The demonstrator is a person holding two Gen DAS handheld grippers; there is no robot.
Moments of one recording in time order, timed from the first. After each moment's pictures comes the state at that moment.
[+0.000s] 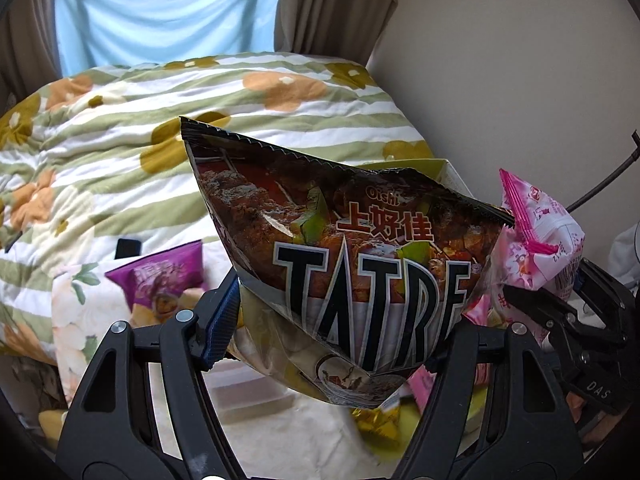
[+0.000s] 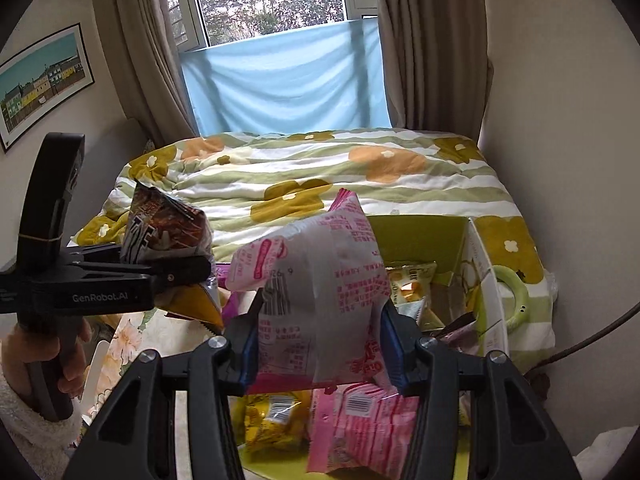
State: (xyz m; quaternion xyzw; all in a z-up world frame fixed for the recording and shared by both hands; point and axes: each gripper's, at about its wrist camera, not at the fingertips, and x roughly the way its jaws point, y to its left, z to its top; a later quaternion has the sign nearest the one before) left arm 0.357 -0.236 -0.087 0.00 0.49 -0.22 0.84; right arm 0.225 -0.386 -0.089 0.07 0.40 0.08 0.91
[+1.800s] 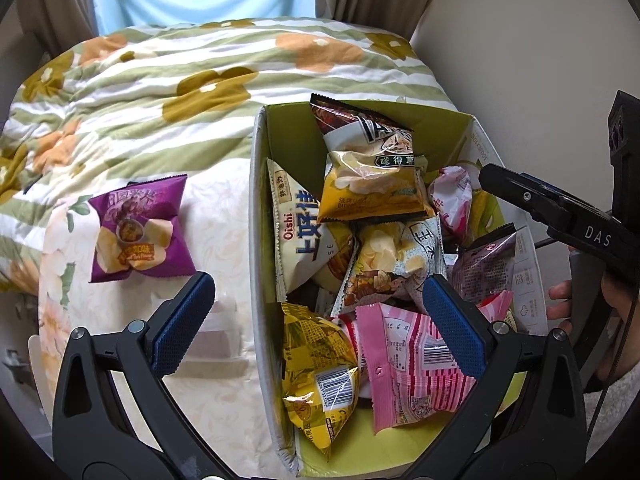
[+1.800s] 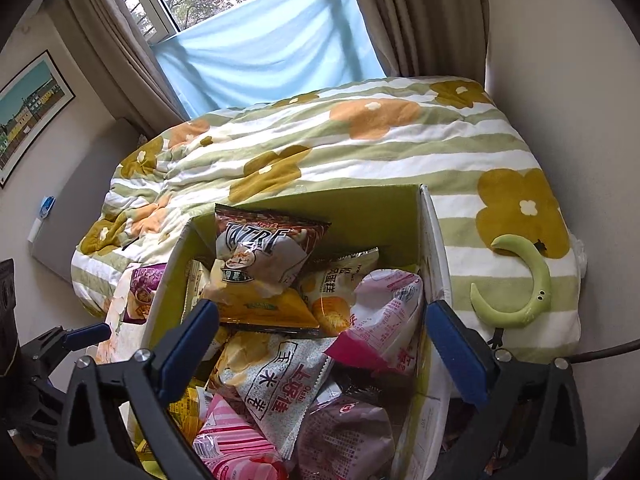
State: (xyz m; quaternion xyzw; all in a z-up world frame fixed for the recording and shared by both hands) left arm 0.309 -0.275 -0.135 -0.01 0.54 -0.13 0.83; right arm 0.306 -0.482 -0.157 0.12 0.46 0.12 0.87
